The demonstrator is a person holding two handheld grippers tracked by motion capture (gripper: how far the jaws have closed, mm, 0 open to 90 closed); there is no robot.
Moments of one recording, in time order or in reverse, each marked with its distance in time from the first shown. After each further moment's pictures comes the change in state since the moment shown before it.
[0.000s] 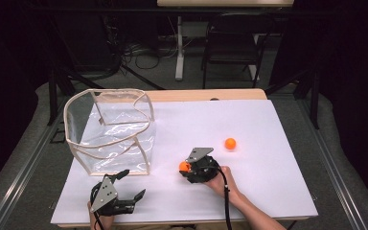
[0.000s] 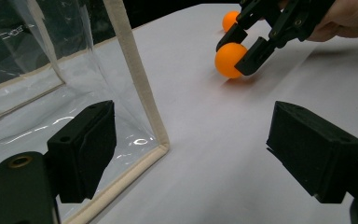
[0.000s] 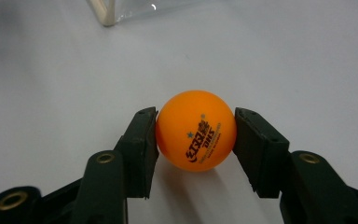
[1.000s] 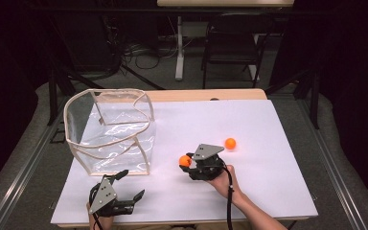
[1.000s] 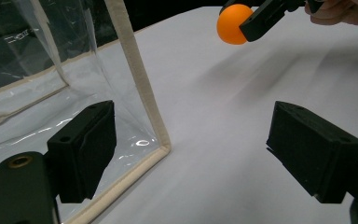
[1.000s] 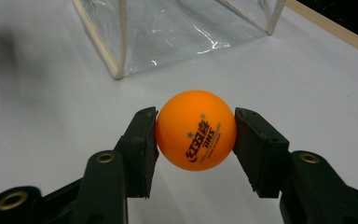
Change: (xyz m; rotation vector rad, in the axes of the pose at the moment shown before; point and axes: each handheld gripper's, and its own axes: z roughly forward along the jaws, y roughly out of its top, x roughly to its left) left arm 0.000 0.001 -0.001 -0.004 0.007 0.005; right arm 0.002 0.010 -0.029 -0.146 -0.022 0.007
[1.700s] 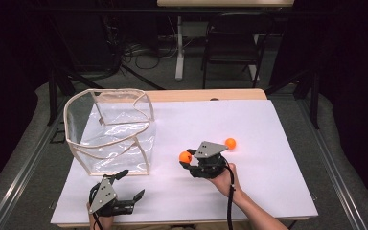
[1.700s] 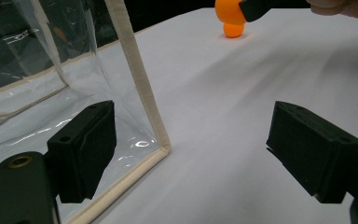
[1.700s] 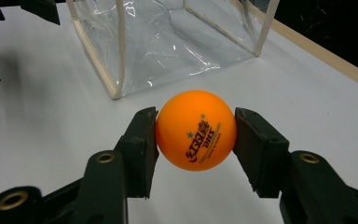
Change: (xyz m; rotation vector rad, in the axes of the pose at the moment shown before) left arm 0.000 0.000 -0.001 -0.008 0.000 -0.006; right arm -0.001 0.009 -0.011 -0.060 -0.023 -0.009
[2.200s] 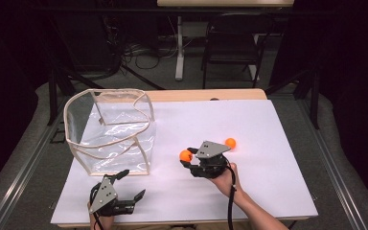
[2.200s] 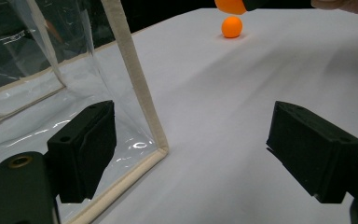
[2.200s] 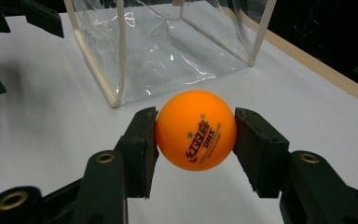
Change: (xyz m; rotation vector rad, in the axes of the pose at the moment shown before) left arm 0.000 0.000 0.001 -0.001 -0.008 0.000; right arm 0.001 0.004 -0.007 -0.031 -0.017 -0.009
